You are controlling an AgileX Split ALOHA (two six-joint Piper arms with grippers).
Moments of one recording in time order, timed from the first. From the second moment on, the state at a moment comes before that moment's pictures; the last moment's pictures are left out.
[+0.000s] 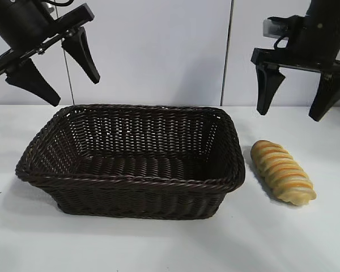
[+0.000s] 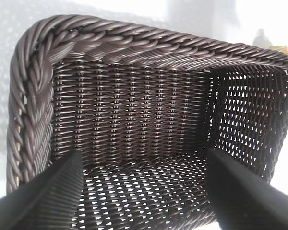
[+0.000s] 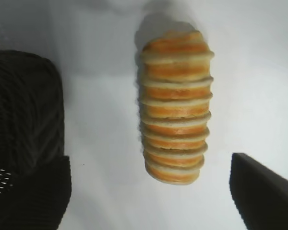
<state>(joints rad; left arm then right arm) -0.22 1.88 -1.50 -0.53 1.05 -0.02 0.12 1.98 -1.63 0.11 1.23 -0.01</state>
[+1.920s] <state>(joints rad) -0.22 1.88 -1.50 -0.53 1.05 -0.02 0.12 2.14 -1.69 0.11 1.21 -0.02</state>
